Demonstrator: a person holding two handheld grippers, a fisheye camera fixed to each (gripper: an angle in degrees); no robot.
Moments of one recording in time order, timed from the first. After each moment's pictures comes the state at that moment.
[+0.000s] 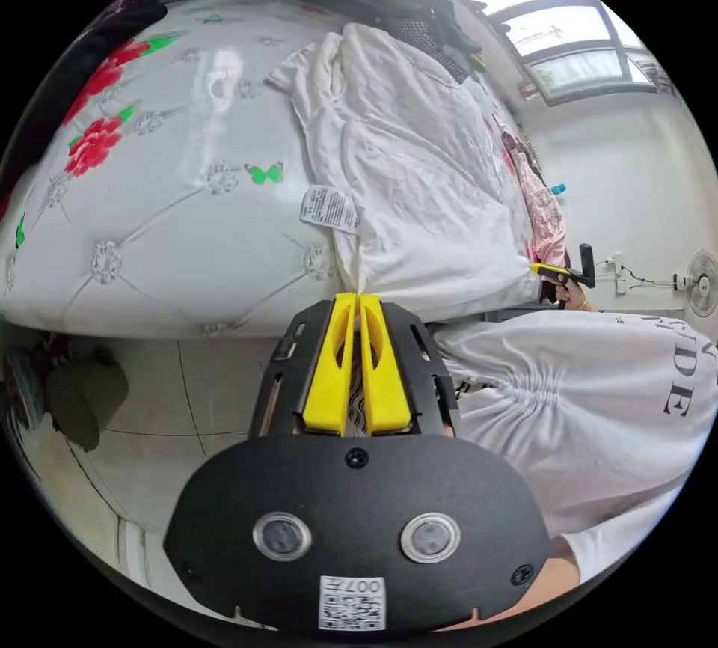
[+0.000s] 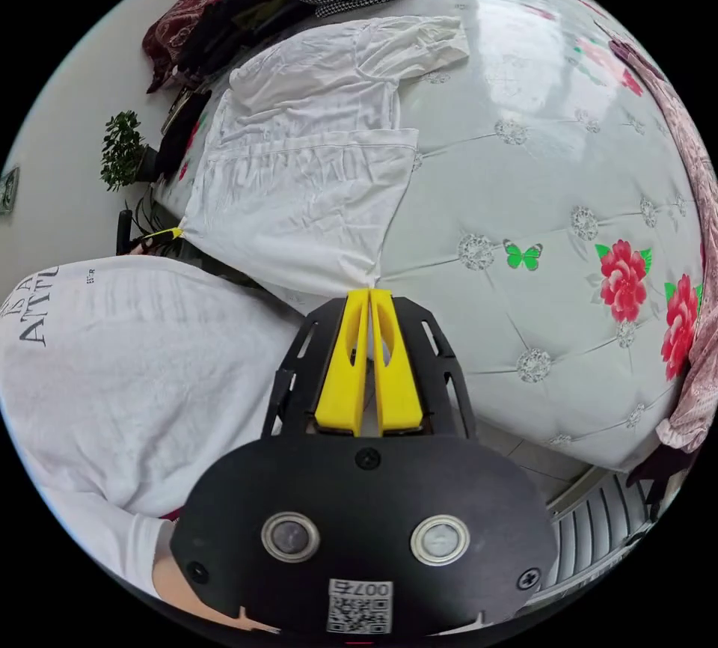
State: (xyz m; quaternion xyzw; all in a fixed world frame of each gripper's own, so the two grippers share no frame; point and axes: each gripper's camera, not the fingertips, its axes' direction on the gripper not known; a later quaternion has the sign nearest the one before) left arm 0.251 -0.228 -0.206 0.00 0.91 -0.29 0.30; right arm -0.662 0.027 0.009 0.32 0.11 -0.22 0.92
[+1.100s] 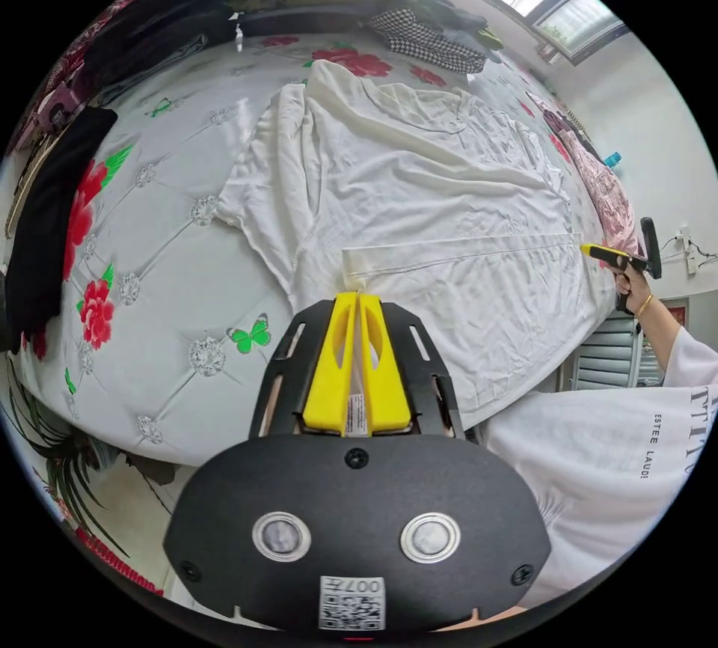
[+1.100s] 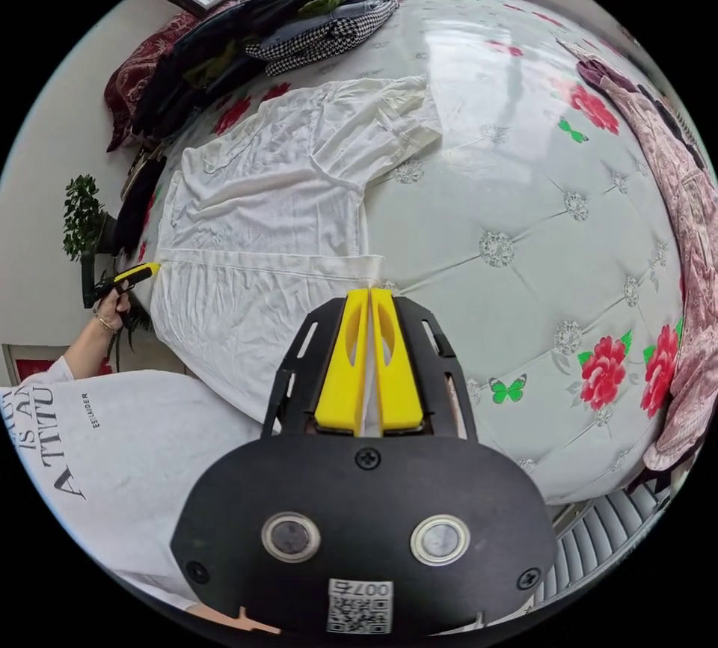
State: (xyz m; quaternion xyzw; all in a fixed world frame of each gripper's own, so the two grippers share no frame) left arm 0.190 -0.363 -0.191 0.02 0.84 -0.30 0.44; right arm -0.731 -0.016 -0.051 0.43 0.12 -0.14 0.88
